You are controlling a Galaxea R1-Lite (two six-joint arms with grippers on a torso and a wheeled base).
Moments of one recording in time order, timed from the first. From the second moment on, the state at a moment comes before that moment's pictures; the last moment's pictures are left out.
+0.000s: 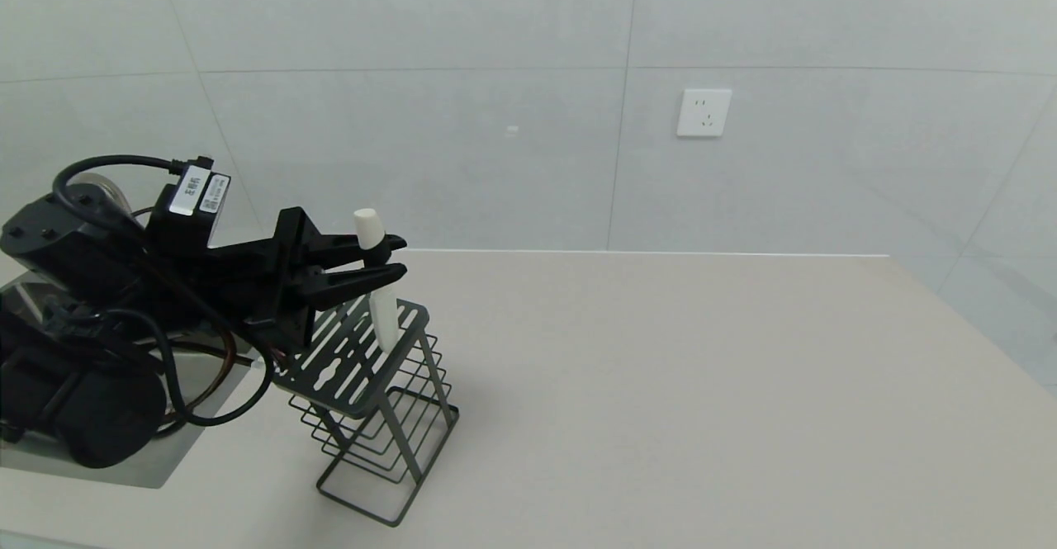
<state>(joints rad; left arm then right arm) -0.13 1.81 -0.60 -1.57 -1.27 0.04 0.00 0.00 0.00 -0.06 0.17 -0.01</state>
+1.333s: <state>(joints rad) -0.11 1.87 -0.59 -1.57 -1.26 0.10 0.00 0.00 0.00 -0.06 0.16 -0.01</state>
